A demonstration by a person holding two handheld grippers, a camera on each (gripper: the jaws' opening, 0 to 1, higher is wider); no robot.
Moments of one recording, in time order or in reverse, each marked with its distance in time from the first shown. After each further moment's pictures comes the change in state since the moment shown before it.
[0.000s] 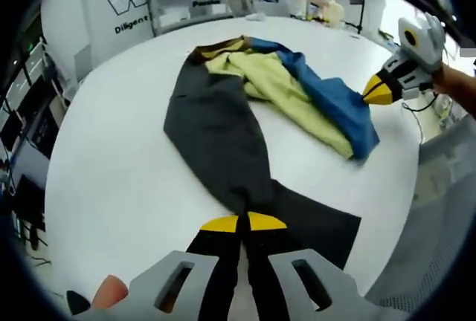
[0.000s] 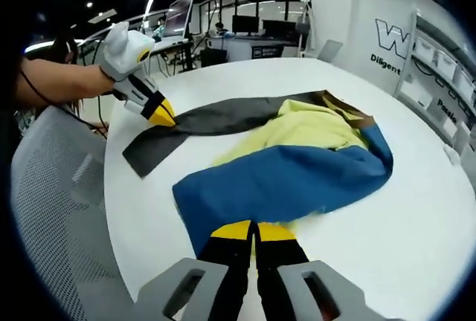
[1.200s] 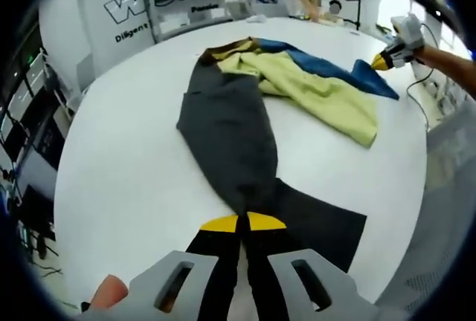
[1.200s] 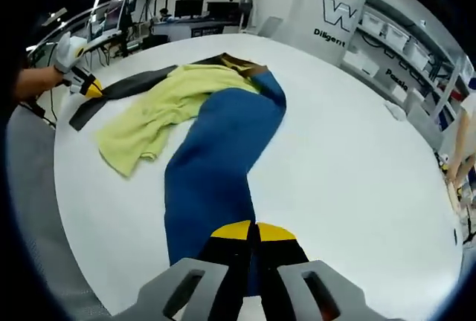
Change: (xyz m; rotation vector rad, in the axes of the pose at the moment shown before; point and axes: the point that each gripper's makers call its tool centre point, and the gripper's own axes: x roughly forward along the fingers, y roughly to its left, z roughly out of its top) left arm -0.001 0.034 -0.006 0.053 -0.028 0.039; right arm -0.071 -0.141 -0.090 0.154 0.119 -0.306
